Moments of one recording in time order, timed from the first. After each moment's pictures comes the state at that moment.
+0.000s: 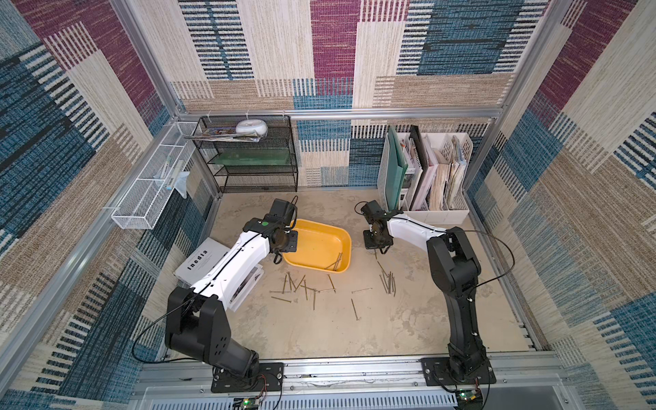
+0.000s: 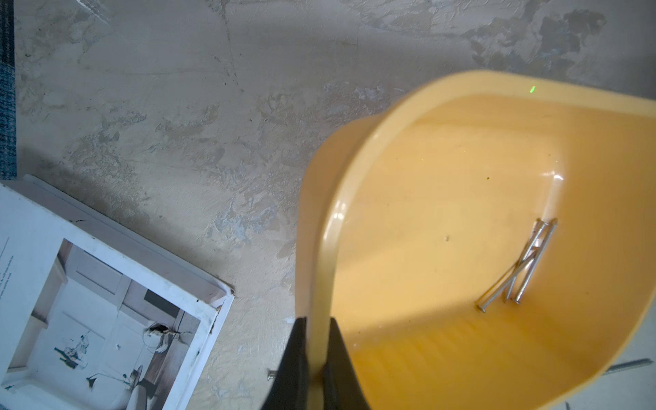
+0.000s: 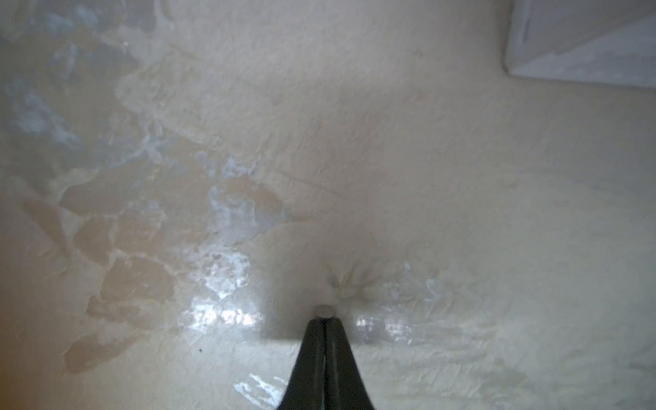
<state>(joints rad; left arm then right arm) -0.31 1.53 1.29 -0.84 -0.16 -0.21 0.50 2.19 1.60 -0.73 0.14 0.36</state>
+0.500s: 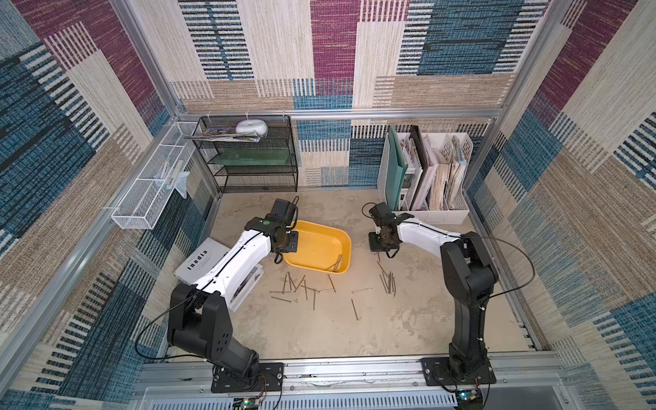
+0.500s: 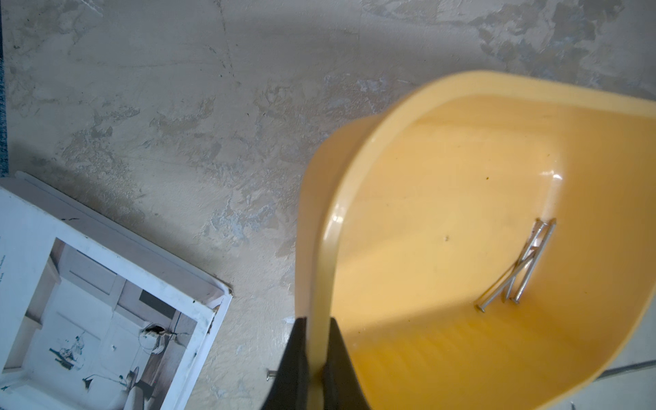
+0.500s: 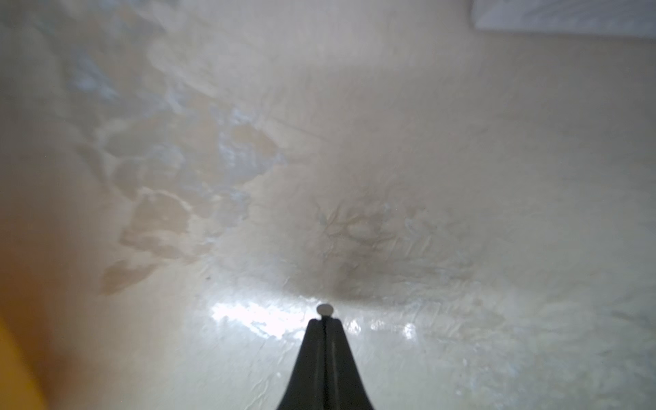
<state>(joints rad) -0.31 1.56 1.29 -0.84 -0.16 -0.21 0.48 1.98 1.45 -0.63 0.05 0.37</state>
